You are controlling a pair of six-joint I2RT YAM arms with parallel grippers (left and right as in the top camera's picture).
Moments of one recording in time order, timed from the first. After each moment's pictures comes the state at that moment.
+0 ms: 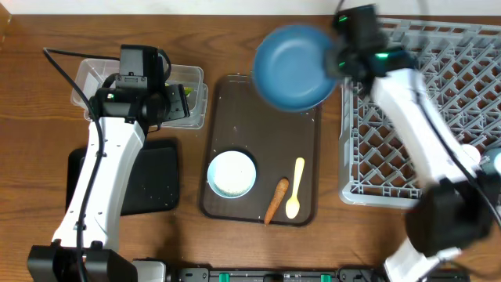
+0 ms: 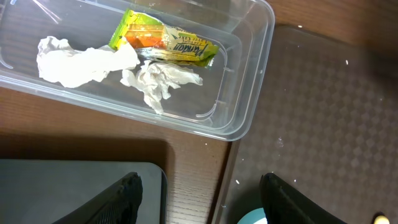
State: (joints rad) left arm -0.06 1.51 1.34 -0.90 0.02 -0.25; right arm 0.23 1.79 1.67 -0.71 0.13 0.08
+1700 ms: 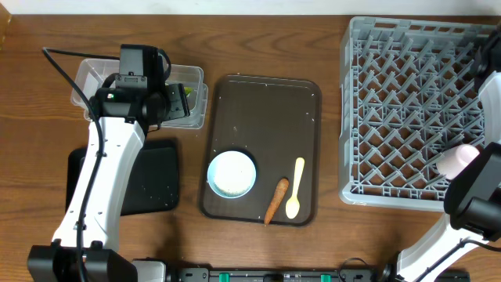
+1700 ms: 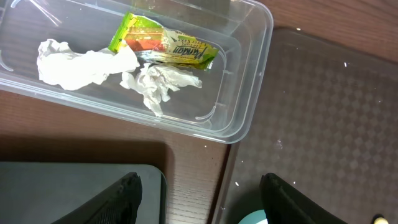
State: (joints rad) left arm -0.06 1.51 1.34 -0.89 0.02 -0.25; right arm -0.36 1.99 1.67 -0.13 0.94 -0.70
